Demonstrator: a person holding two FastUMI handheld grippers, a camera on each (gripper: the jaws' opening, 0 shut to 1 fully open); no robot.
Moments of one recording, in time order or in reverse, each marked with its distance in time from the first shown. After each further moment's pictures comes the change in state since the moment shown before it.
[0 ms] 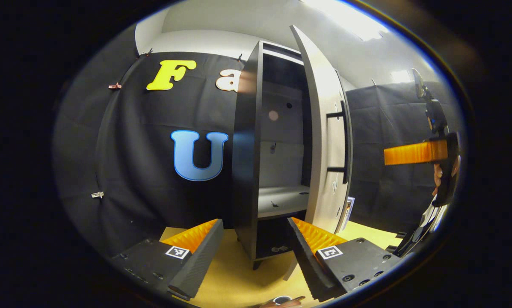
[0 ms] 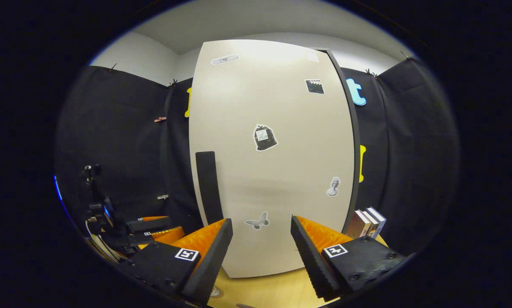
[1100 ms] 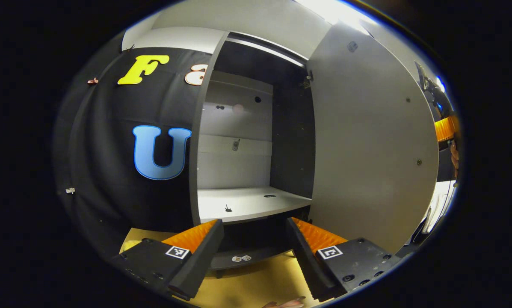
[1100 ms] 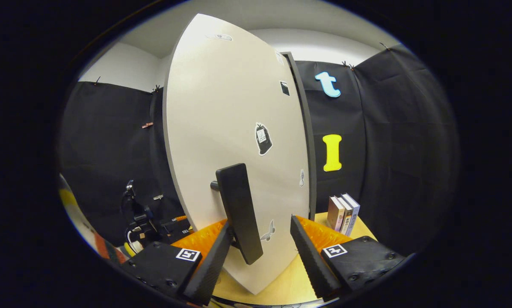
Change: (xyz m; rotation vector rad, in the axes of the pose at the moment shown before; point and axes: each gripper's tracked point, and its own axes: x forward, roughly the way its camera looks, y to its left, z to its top) left arm 0.070 -0.074 -0.026 -0.004 -0.009 -0.170; right arm -0.081 -0.031 0.014 0.114 0.064 -0.070
